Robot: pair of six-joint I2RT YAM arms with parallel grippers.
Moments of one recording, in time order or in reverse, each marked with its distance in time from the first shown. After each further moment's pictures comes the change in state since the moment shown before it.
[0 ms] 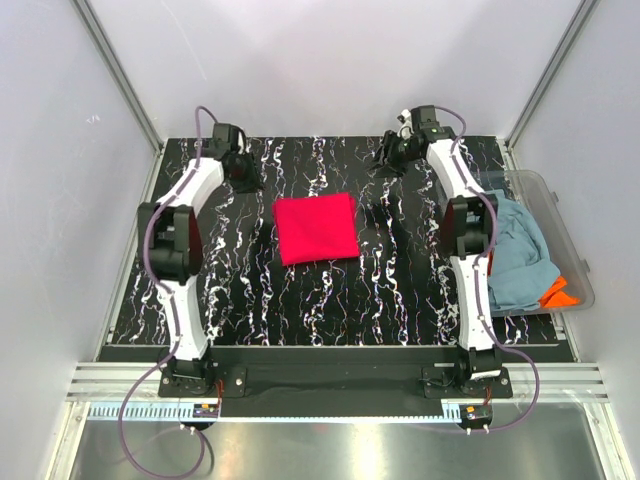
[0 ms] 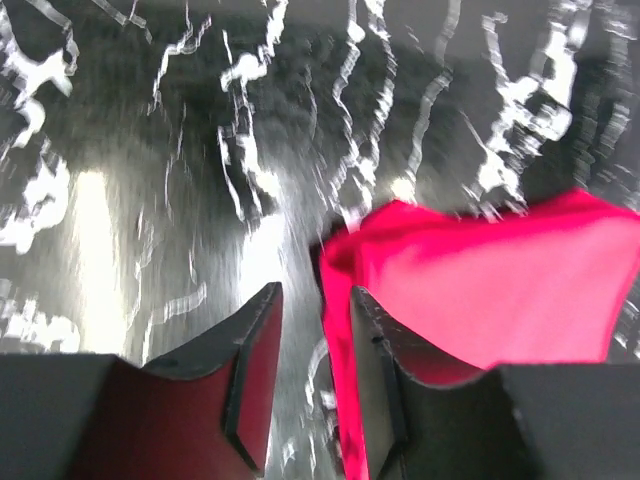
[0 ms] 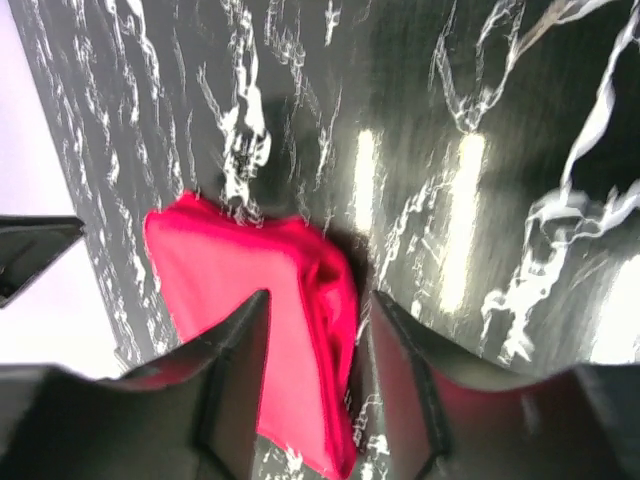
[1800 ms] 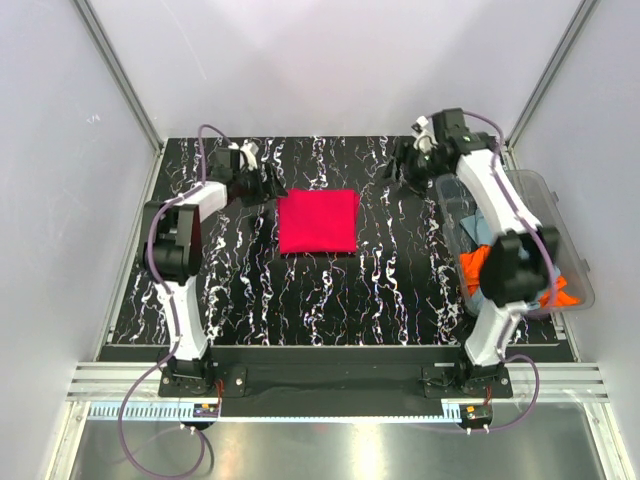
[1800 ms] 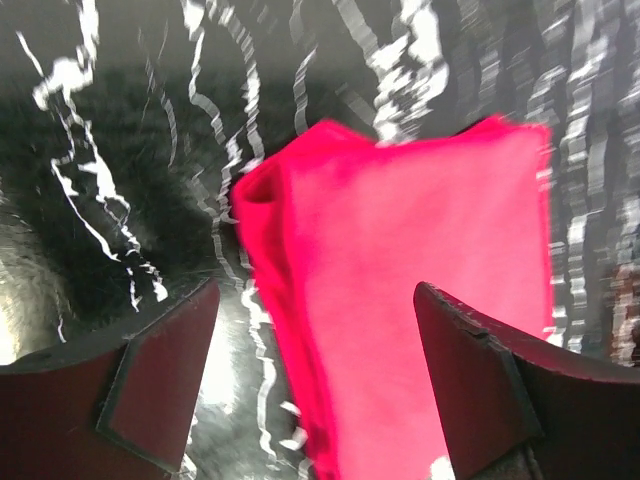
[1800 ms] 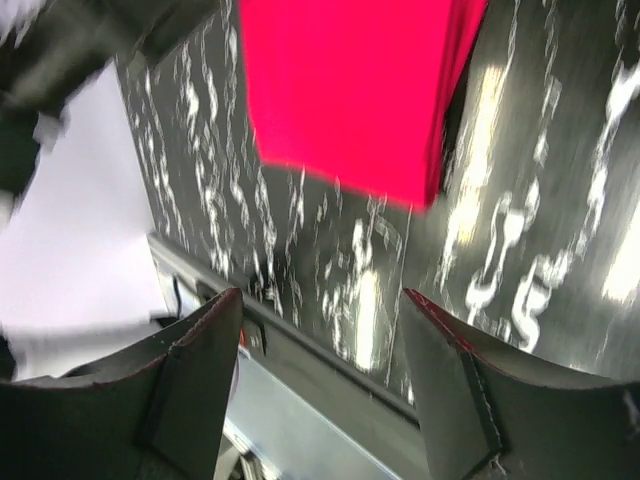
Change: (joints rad) left arm 0.015 -0.083 -0.347 0.472 0.278 -0.002; right arm 0.018 -0.708 -0.703 -0.100 -0.037 -0.015
